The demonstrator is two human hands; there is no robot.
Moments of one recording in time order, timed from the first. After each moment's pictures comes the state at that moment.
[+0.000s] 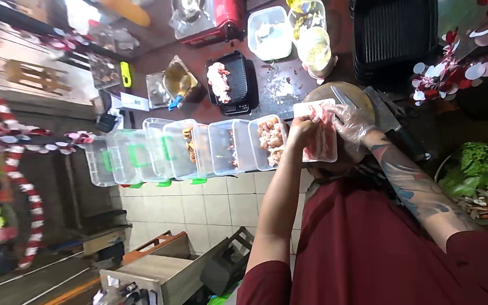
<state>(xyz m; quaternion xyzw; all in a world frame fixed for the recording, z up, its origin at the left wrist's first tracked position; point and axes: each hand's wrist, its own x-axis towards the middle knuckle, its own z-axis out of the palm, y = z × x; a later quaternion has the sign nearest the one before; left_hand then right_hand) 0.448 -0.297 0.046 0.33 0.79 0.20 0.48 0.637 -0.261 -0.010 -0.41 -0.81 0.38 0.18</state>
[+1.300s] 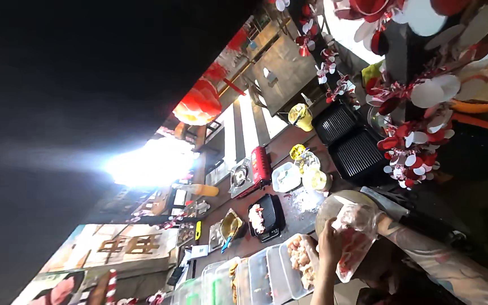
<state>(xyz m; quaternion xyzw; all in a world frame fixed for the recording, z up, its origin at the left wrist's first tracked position) 0.466 -0.319 0.039 0.67 0.69 0.13 0.25 0.661 -0.256 -0.010 -0.34 -0.85 0.36 0.19</state>
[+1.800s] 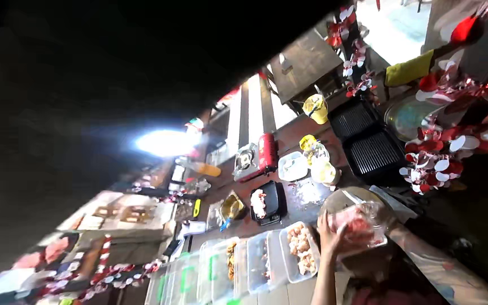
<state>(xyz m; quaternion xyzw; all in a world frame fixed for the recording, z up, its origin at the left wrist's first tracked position) 0.444 -0.324 -0.004 0.56 0.73 0.27 0.28 0.664 -0.269 0.008 -0.52 -0.73 0.35 0.27</state>
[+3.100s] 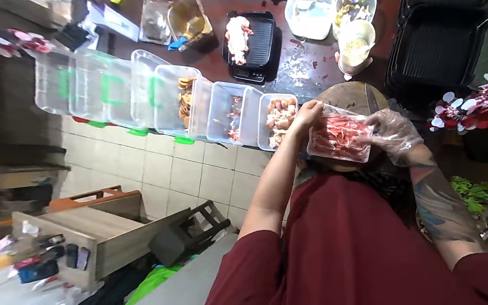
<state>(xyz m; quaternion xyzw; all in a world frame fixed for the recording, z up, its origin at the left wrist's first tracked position) 0.390 -0.307 -0.004 0.37 0.65 0.38 0.54 0.688 -0.268 0.058 -0.38 -0.81 0.42 0.14</state>
